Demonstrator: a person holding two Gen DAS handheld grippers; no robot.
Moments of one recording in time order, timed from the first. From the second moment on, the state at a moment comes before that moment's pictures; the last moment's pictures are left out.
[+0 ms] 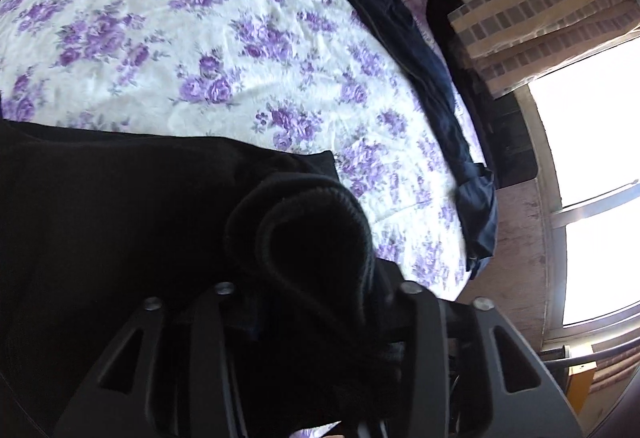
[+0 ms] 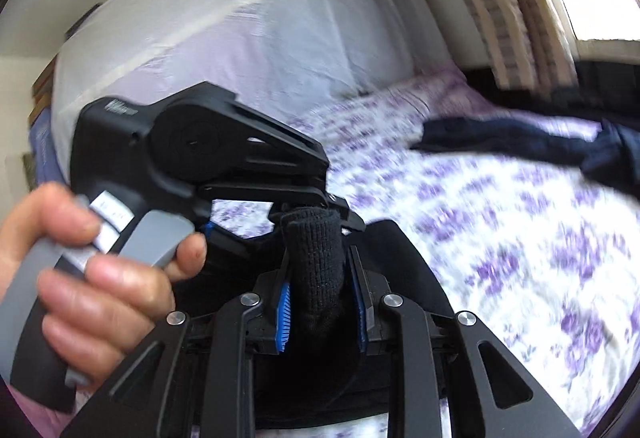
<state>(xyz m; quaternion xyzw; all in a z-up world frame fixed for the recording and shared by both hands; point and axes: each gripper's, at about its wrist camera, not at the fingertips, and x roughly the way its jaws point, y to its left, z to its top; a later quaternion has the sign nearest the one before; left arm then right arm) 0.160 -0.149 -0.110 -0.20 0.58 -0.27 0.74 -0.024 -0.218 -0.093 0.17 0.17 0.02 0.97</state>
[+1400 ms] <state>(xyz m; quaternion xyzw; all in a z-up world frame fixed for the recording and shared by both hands) 0.138 0.018 -0.105 -0.05 0.45 -0.19 0.87 -0.018 -0.125 -0.114 -0.04 0.39 0.22 0.89</state>
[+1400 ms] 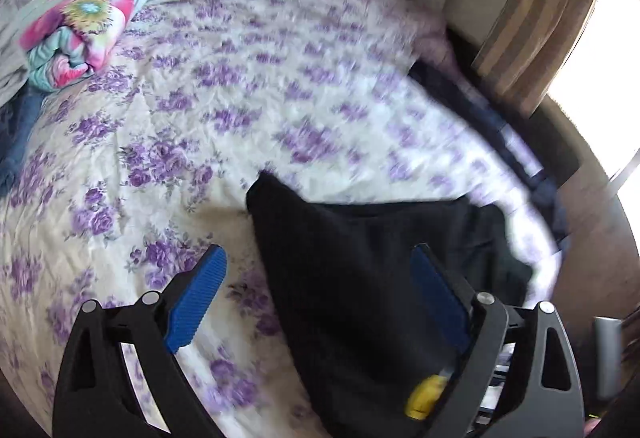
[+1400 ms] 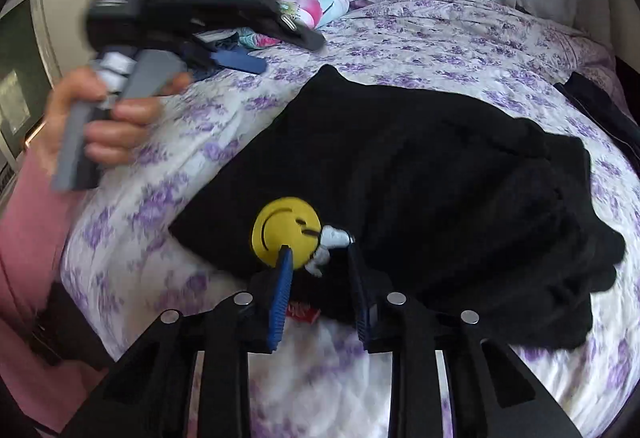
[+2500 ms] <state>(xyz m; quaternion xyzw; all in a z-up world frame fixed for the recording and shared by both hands) 0.105 -0.003 -0.143 -0.04 0.53 -0.12 0.84 0.059 -0.318 -0.129 0.27 0.45 0.16 0.83</state>
